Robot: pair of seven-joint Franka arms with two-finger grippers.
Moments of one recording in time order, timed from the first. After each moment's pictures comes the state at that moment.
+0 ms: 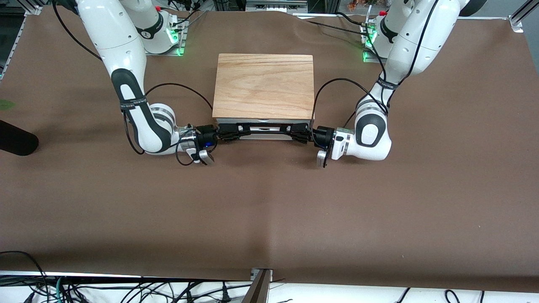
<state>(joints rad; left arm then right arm) -0.27 0.70 -0.11 -1.84 -1.56 1.79 0.93 0.36 0.70 -0.04 -1.90 1.71 1.64 -0.98</state>
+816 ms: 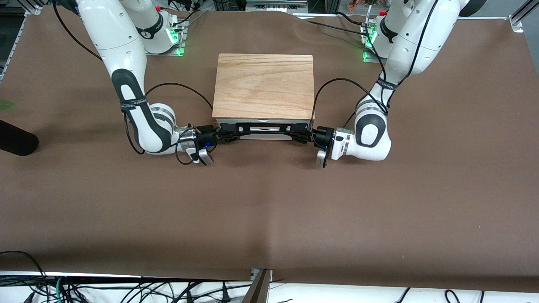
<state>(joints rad) -0.27 0.70 -0.11 -1.83 -1.56 1.79 0.93 0.36 0.71 -0.05 -1.90 1.72 1.65 -1.03</state>
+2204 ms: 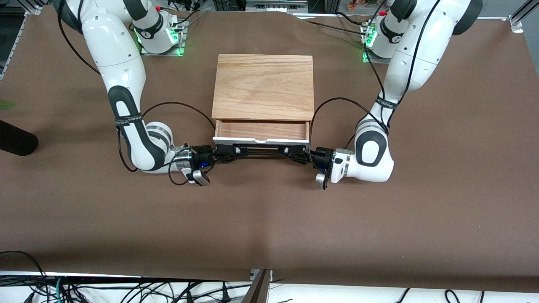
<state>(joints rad) -0.28 0.86 -0.08 -1.50 -1.48 1.82 0.77 0.32 0.88 -0.05 -1.61 1.73 1.63 -0.95</state>
